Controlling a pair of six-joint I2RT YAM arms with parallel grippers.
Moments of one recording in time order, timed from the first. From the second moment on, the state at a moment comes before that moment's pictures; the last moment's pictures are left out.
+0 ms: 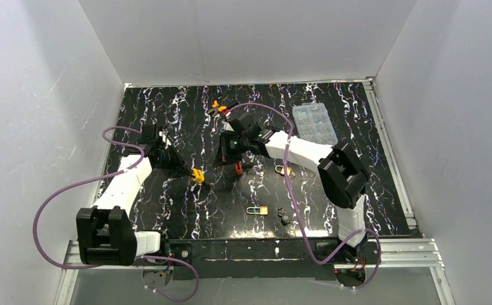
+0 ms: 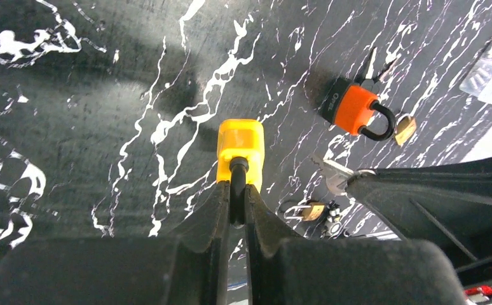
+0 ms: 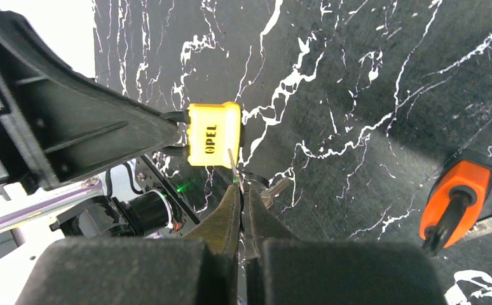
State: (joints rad) left arm -0.05 1.27 0.88 -0.78 0.32 -0.64; right arm 0.87 1.96 1.50 -0.31 -0.40 0.75
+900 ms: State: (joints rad) left arm 0.03 1.34 0.70 -0.65 0.29 -0.65; right arm 0.91 2.07 1.55 -0.36 -0.38 0.75
